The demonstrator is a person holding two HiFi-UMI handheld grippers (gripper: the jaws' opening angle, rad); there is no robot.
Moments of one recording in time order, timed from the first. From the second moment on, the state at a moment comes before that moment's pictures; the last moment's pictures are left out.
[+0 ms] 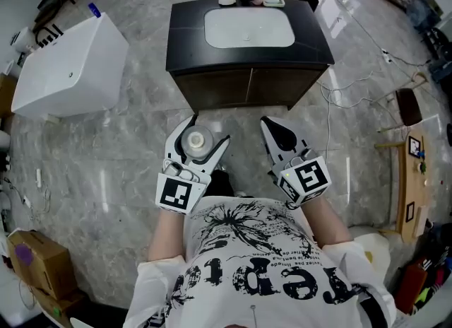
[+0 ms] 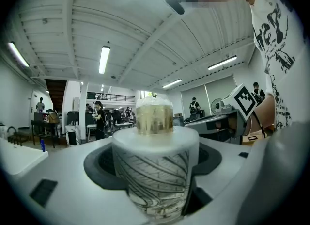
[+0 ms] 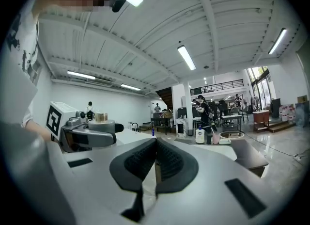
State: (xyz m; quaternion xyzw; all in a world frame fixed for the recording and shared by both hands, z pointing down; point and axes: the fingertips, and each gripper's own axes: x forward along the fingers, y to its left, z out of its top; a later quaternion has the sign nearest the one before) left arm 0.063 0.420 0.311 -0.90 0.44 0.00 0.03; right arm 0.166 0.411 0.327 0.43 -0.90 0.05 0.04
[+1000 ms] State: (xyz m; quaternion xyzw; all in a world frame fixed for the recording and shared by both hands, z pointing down) left arm -0.057 -0.016 0.286 -0.92 0.38 0.01 0.05; right arm 0.045 -0.015 0.305 0.48 -0.88 0.03 0.05
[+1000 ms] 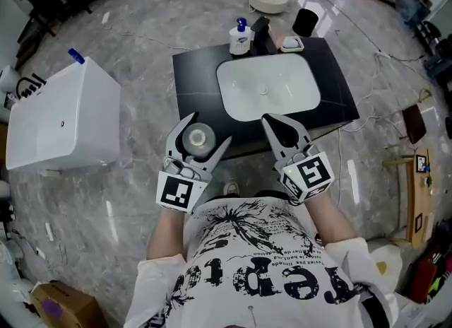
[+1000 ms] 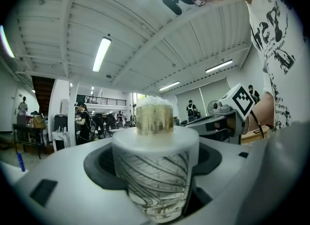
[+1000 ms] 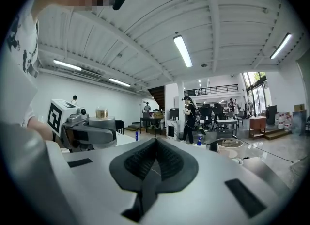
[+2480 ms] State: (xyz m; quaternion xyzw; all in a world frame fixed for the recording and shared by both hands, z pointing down) left arm -0.070 -0.525 0.581 -0.84 0.51 -0.14 -0.10; right arm 0.022 -0.492 0.544 0.34 -0.92 0.14 0.15
